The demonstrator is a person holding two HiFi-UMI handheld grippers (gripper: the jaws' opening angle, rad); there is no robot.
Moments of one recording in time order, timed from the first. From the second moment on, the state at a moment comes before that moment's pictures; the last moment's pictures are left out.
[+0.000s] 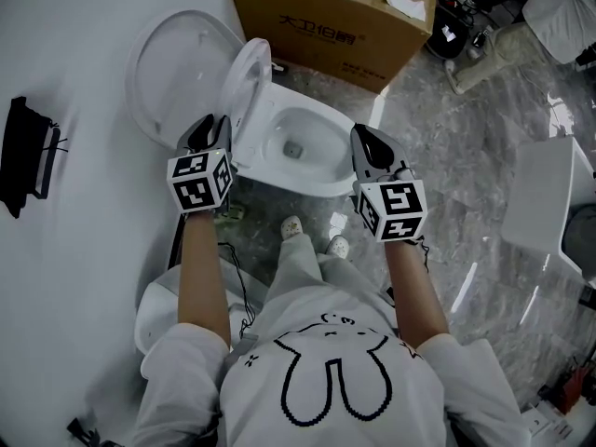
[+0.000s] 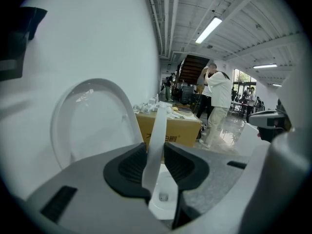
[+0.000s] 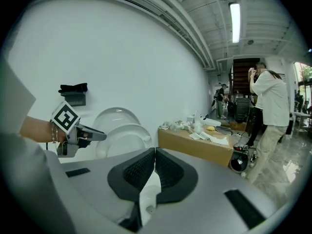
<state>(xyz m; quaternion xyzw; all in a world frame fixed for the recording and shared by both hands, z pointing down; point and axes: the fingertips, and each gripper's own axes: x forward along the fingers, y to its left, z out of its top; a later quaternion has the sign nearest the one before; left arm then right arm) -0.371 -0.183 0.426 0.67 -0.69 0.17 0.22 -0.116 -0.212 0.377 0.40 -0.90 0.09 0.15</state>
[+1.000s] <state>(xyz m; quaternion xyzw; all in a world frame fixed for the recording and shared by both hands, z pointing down) -0.258 -0.173 0.458 0.71 -0.64 0.20 0.24 -0.036 -0.193 0.412 0.41 -0.89 0.12 0.16</state>
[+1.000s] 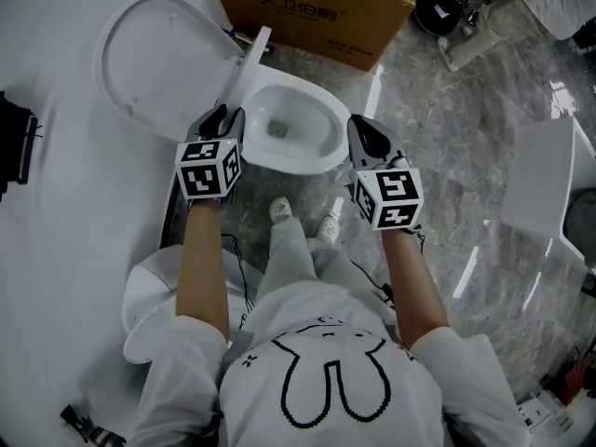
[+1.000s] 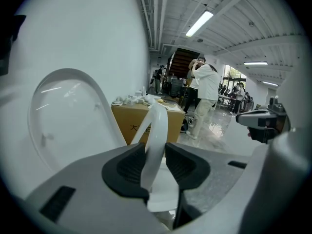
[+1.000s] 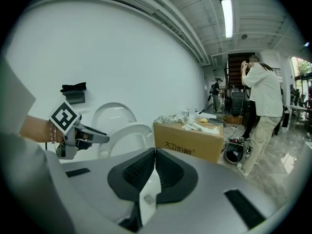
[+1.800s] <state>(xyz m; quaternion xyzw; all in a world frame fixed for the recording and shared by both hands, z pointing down) -0.184 -0.165 0.496 0.75 -0.57 0.19 0.28 0.015 -0.170 0.451 0.43 -0.87 0.16 0.17</state>
